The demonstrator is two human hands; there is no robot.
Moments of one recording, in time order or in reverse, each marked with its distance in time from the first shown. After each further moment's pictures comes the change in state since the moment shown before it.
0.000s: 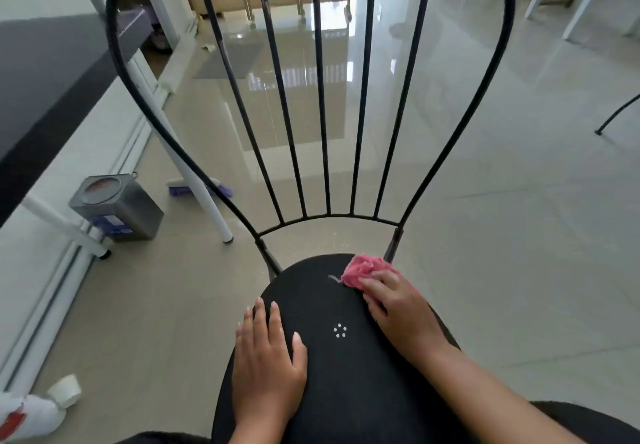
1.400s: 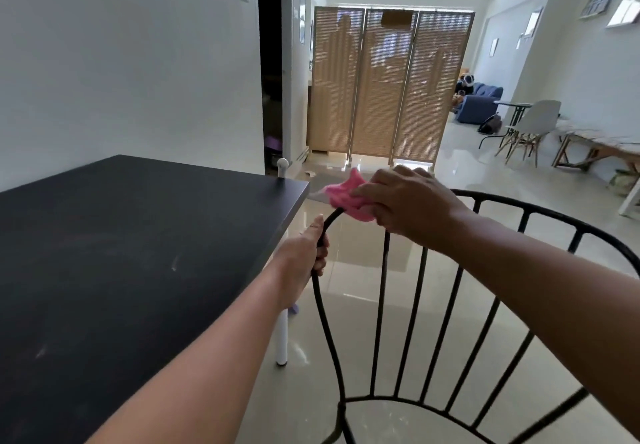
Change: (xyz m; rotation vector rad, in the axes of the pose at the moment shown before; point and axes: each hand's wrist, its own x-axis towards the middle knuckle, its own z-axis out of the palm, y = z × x) left_hand 0.245 -0.034 -0.309 -1.520 -0.038 -0.110; right_hand 0.354 -0.251 -0.190 -0.485 0.045 -0.802
